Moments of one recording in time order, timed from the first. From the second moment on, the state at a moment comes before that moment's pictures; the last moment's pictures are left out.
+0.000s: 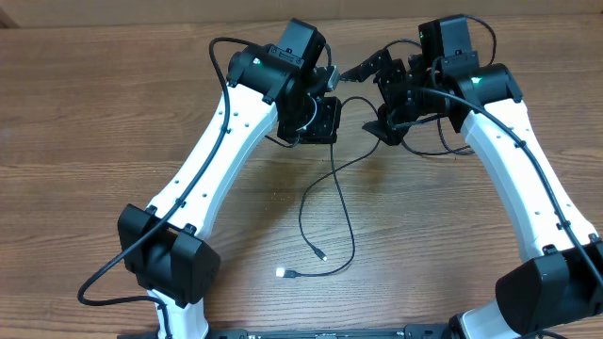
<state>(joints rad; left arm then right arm) -0.50 1.95 1.97 -1.28 0.43 -0.37 0.24 1.71 1.63 -0.89 -0.59 1.22</state>
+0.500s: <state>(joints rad) -0.55 1.93 1.97 -1.28 0.45 -0.37 0.22 1.71 1.63 -0.84 -0.56 1.33</state>
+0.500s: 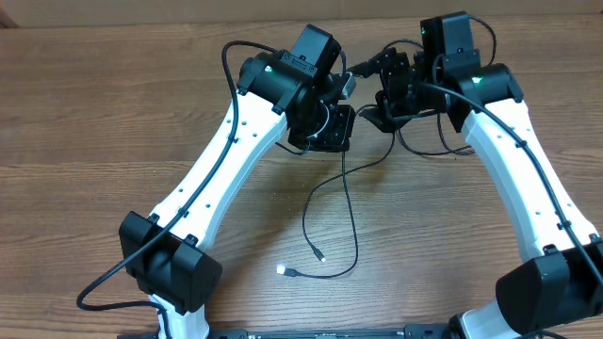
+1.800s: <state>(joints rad) -0.52 1.93 1.97 -1.28 0.46 -0.37 0.20 1.69 1.68 -0.93 -0.29 0.95</state>
